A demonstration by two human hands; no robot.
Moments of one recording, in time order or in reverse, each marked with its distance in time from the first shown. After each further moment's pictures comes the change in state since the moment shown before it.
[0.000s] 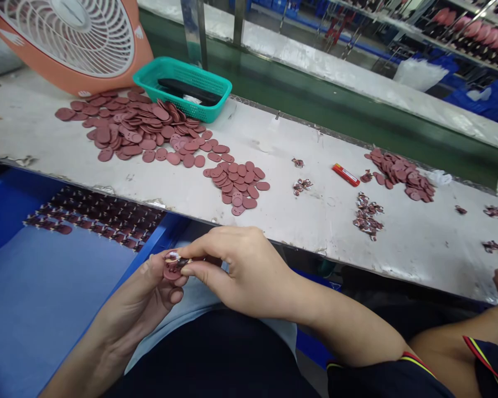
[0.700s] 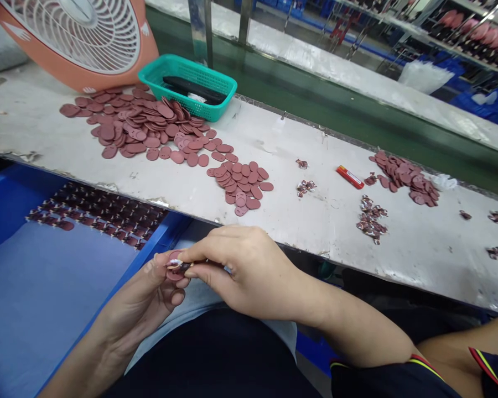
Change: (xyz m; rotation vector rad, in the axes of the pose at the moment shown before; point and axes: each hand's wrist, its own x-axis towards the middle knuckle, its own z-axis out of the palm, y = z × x) left_hand 0.000 0.001 -0.005 -0.016 -0.036 -0.035; right_hand 0.006 0.000 -0.005 -0.075 -0.086 -0.096
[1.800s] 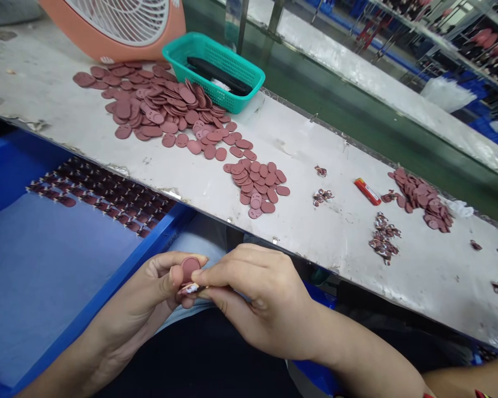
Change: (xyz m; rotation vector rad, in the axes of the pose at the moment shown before) left_hand -0.002 -0.001 0.001 0.015 -0.005 0.034; right_hand -0.008 -0.003 0.013 0.078 0.022 -0.001
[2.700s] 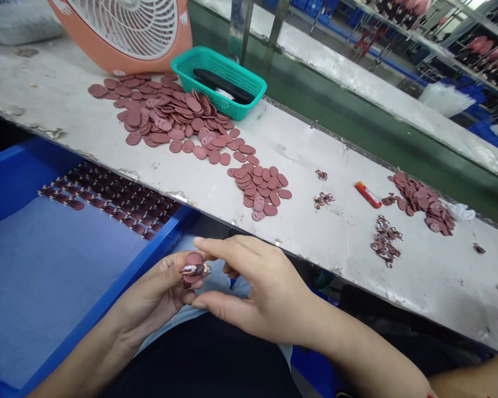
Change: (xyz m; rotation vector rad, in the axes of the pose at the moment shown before) left_hand 0.009 -0.007 -0.022 -0.056 -0.058 -0.063; right_hand 0.002 0.004 0.001 -0.071 -0.073 0.081
